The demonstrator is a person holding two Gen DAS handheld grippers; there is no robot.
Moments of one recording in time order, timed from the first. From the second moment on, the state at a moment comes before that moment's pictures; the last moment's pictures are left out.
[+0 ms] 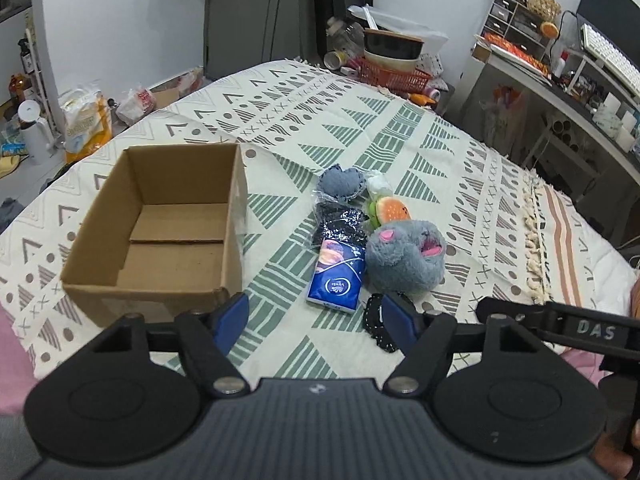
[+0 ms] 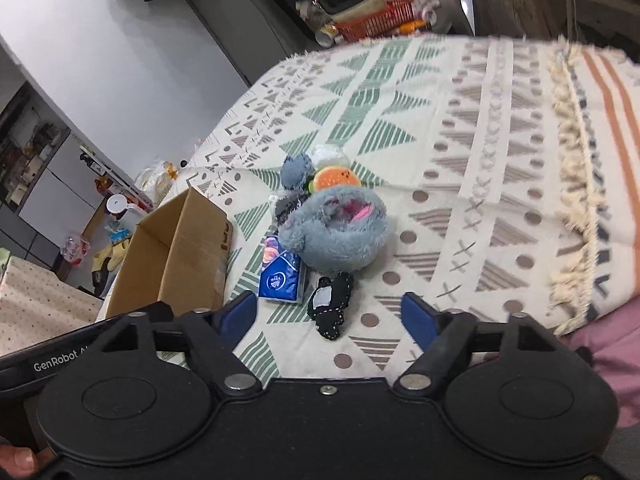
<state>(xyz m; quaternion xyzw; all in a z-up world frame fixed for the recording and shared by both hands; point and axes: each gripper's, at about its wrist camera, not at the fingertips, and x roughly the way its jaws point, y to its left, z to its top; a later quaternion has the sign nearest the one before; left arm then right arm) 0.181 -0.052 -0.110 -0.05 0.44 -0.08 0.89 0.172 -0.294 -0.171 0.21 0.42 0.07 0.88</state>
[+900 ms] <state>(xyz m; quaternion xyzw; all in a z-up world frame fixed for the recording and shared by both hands) 0.265 -0.083 -0.206 -0.05 0.52 -0.11 0.84 0.231 -0.303 -0.245 0.31 0.50 0.05 0.81</state>
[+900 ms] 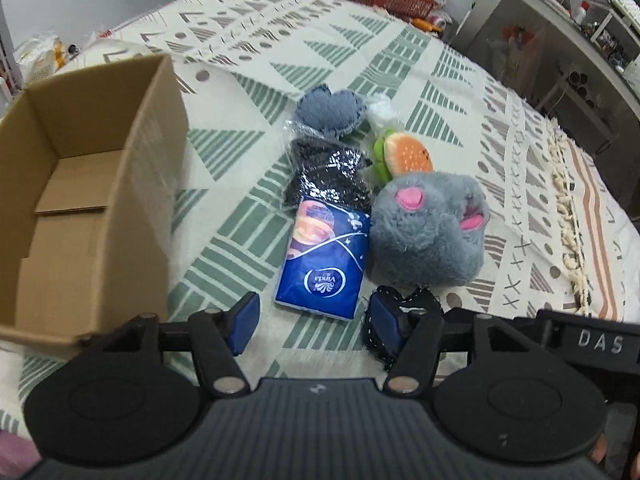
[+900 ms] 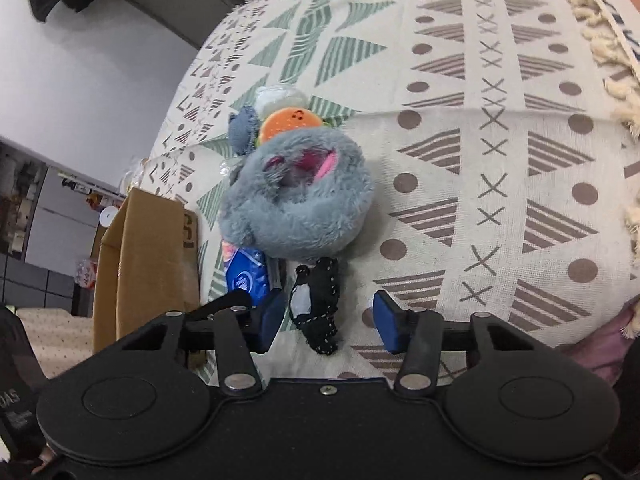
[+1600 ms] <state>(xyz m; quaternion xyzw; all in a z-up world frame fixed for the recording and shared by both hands) 0.287 -0.094 -0.235 -0.03 0.53 -0.10 0.84 0.255 -0.296 -0.274 0.34 0.53 0.04 0.78</state>
